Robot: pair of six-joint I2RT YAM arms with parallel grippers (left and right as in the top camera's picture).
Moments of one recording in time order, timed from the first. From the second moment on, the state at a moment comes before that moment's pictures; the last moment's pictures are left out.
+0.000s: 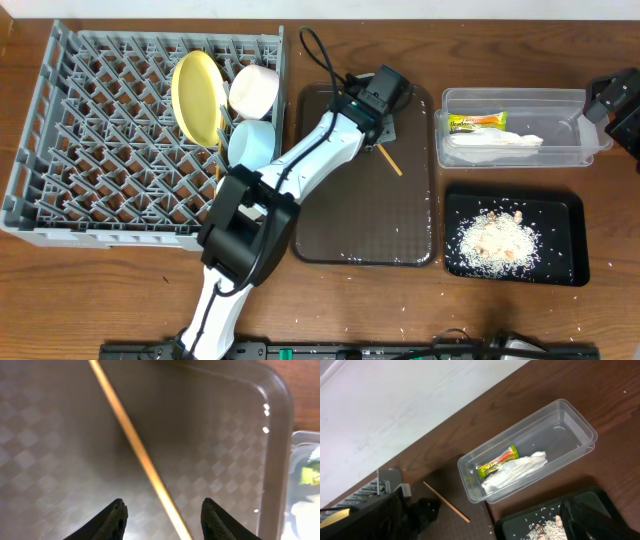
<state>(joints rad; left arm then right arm) -0.65 2.20 1.76 -0.62 -0.11 -0.75 -0.37 1.28 1.75 -1.16 -0.28 0.40</state>
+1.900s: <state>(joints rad) -0.61 2.10 1.86 -1.06 -0.09 -0.48 -0.37 1.28 1.75 -1.16 -0.28 0.40</state>
